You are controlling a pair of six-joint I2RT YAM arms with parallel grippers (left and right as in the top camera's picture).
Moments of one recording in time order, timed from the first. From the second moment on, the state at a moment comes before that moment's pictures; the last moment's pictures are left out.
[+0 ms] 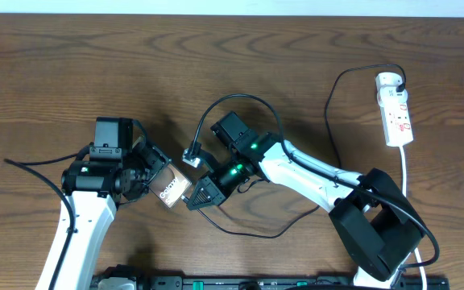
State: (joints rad) left arm -0.07 1.16 0.86 -0.87 0.17 -0.90; right arm 0.77 1.90 1.22 -0.52 -1.03 0.13
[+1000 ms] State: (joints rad) left arm -0.06 1.16 0.86 -0.85 0.16 -0.90; right arm 0.78 1.90 1.21 -0.43 -1.03 0.30
